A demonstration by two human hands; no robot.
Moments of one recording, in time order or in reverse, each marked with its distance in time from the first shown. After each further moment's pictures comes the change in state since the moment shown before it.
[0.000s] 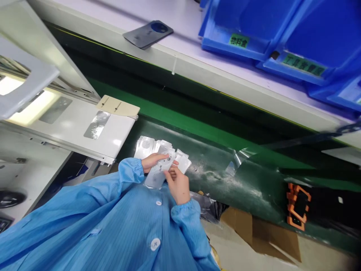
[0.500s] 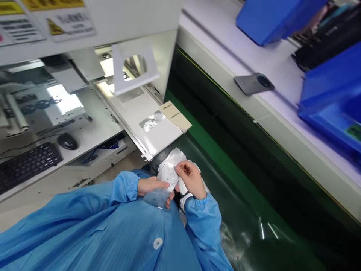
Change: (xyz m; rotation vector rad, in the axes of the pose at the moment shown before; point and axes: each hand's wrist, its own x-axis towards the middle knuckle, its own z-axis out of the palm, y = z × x) left_hand -0.132 -0.035 -0.061 -0.155 -0.142 0.289; right_hand 0.081 -0.113 0.086 0.056 -0.679 -0.227
